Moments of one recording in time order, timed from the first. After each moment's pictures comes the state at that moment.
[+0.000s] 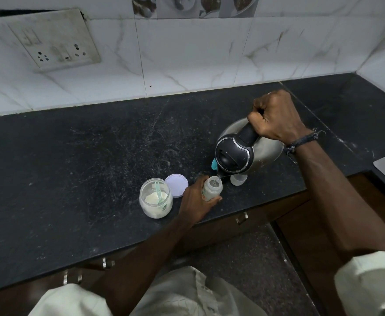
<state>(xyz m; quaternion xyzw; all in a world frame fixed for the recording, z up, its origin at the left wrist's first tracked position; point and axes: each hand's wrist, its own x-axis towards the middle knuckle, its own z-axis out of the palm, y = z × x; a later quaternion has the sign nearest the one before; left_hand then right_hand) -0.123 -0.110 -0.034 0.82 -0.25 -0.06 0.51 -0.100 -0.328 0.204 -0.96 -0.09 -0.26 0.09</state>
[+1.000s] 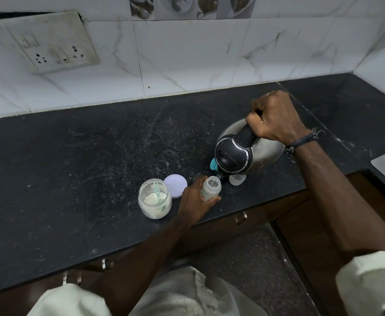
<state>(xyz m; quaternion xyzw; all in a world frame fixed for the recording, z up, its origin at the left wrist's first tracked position) -0.122 -0.110 -0.036 0.82 -0.25 -0.06 0.51 -0.104 -0.327 0.206 -0.96 -0.08 -0.25 0.07</state>
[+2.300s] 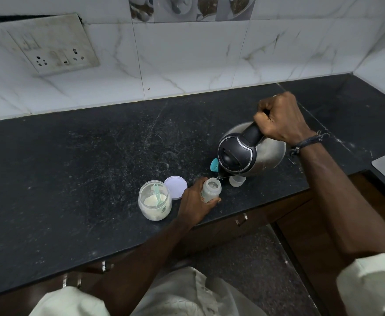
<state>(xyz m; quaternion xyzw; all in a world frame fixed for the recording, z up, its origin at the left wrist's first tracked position) -0.122 -0.111 -0.035 0.83 -0.24 -0.06 0.50 -0.107 -0.340 0.203 -0.96 -0.06 -0.26 0.11</state>
